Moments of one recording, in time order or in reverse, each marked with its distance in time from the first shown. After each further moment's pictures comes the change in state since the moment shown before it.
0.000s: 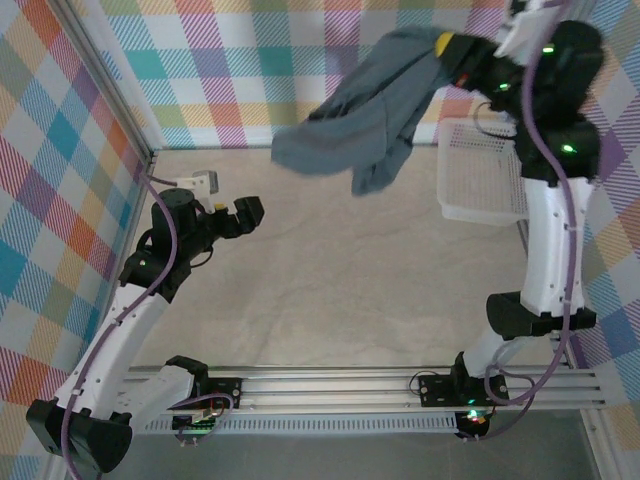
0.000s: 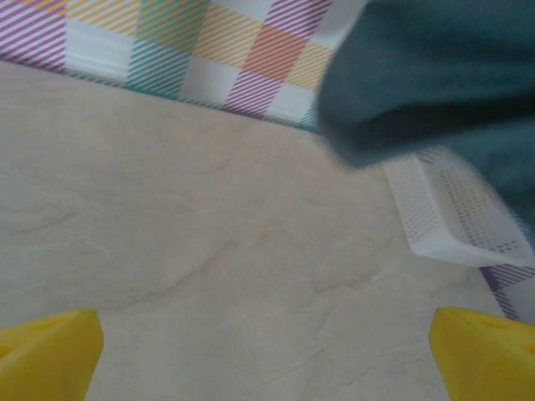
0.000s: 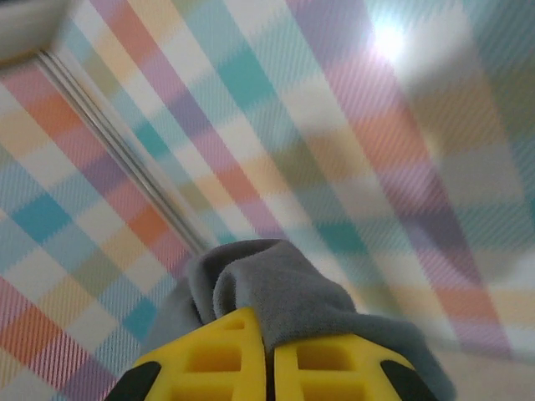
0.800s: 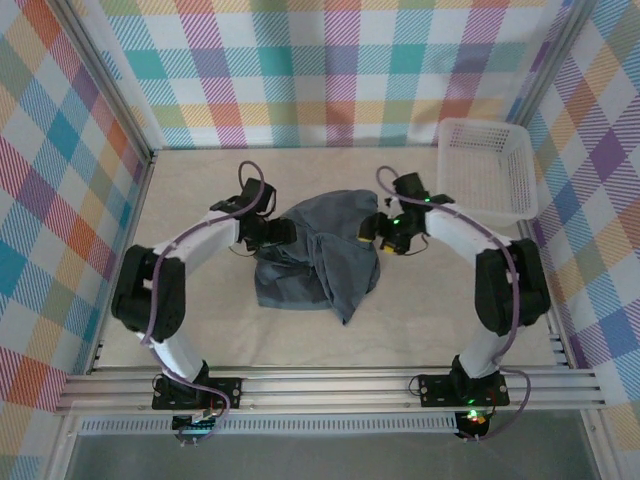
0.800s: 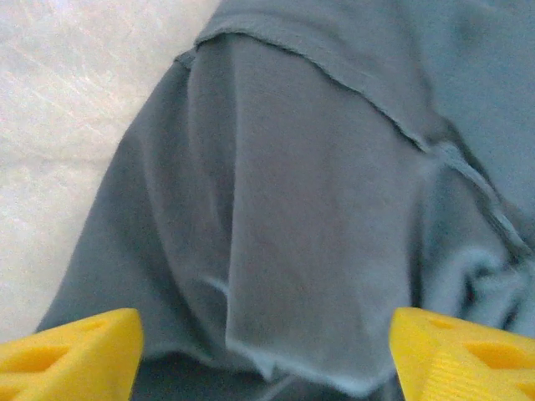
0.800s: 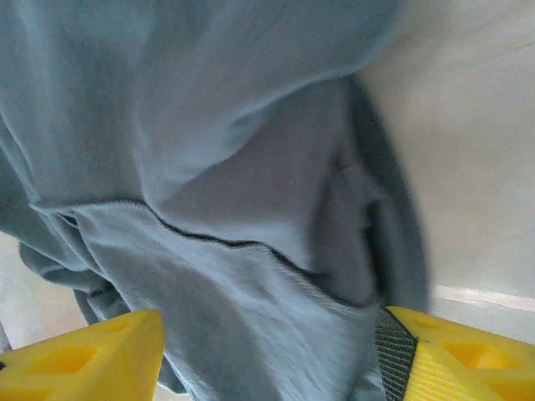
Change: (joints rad) left arm -0.079 0.773 0.187 -0.120 -0.006 -0.043; right arm 0.219 0.057 -1.188 0.119 0.069 0.069
